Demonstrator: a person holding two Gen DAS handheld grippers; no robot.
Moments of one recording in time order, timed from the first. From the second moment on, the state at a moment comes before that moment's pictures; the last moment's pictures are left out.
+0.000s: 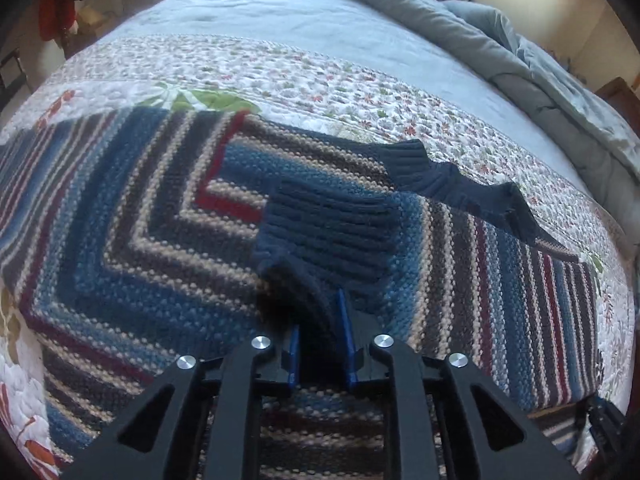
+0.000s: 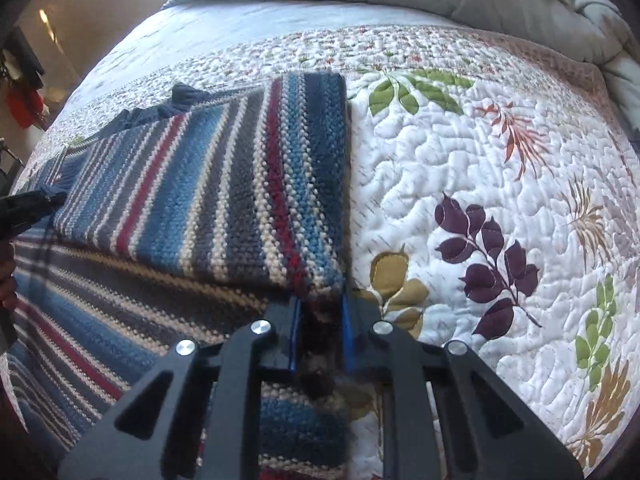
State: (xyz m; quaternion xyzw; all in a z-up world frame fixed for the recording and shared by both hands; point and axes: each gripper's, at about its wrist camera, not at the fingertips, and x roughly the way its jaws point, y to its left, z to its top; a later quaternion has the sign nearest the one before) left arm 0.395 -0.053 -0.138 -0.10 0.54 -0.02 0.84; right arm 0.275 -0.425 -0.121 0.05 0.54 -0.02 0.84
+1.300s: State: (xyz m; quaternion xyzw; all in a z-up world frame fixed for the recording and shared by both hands) left arm 0.403 0.365 -0.138 -0.29 0.51 0.18 0.79; right arm 0.251 -0.277 -0.110 -0.03 0.58 0.07 0.81
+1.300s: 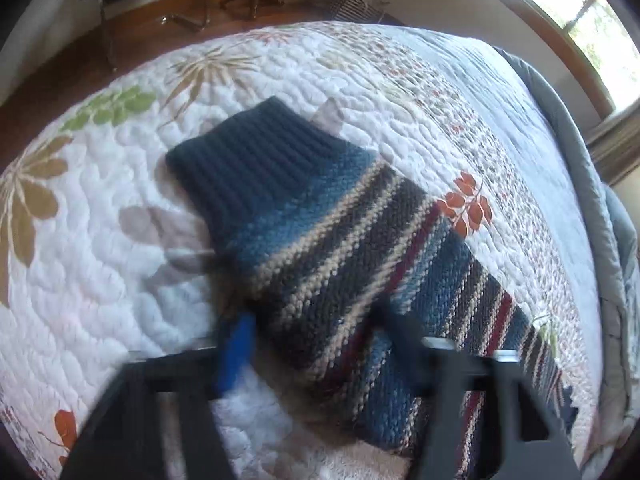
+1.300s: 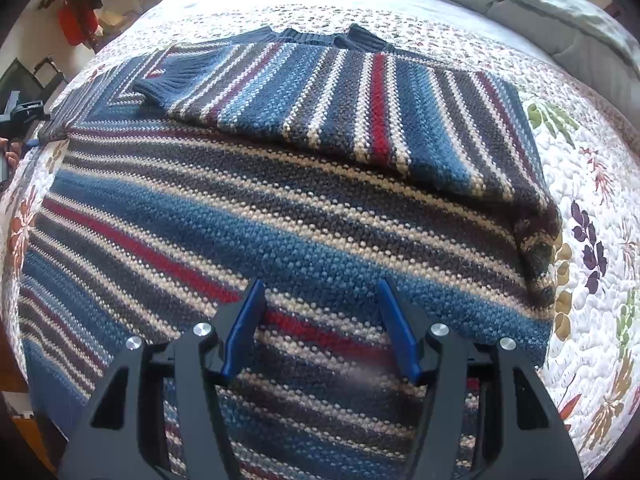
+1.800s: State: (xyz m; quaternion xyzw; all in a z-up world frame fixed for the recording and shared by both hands) left arm 0.411 0.224 -0.050 -0.19 0.42 0.07 0.89; right arm 0.236 -0.288 -0.102 -0.06 0.54 0.05 0.84
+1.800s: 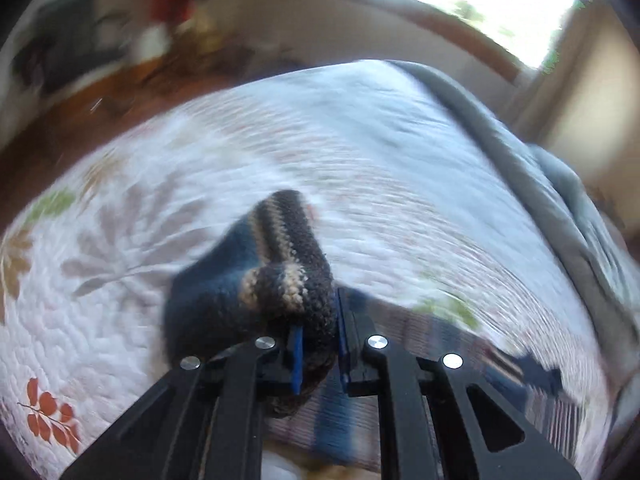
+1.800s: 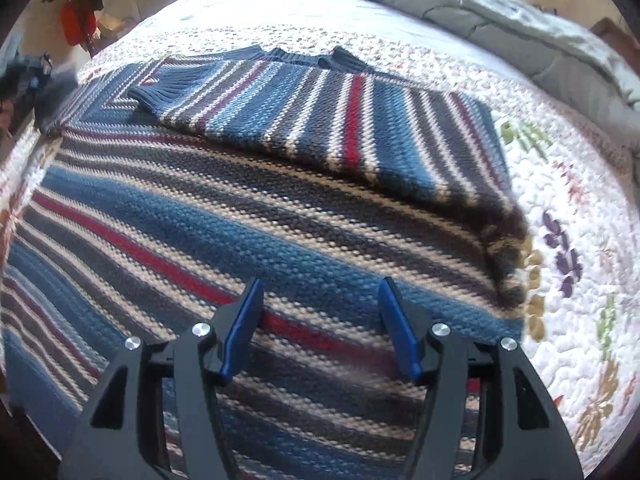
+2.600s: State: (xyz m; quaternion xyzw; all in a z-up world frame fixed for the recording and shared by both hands) left arm 0.321 -0.112 -0.033 0.02 0.43 -0.29 0.85; right arm 0.209 -0.306 -0.088 -0.10 0.48 0.03 0.87
